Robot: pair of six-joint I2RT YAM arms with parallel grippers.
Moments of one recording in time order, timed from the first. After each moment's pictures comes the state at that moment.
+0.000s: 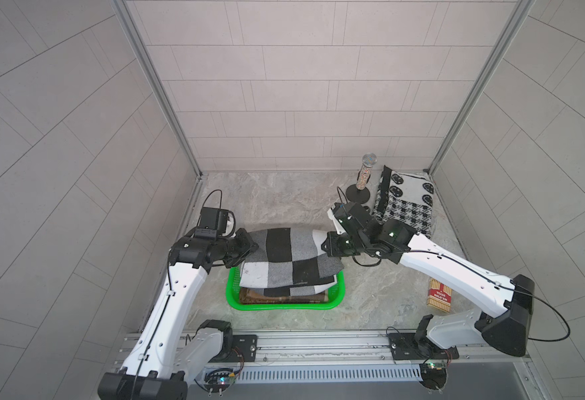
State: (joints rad) left arm -0.11 0.98 1.01 -1.03 0.41 -0.77; right arm 0.84 1.37 1.30 -0.81 -0.08 0.76
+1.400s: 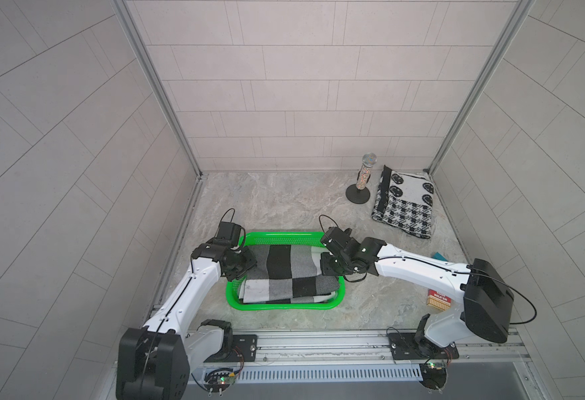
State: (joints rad) left arm -0.12 1.10 0.73 -0.85 0.20 -0.72; right arm 0.88 1.50 1.06 -0.63 -0.03 0.87
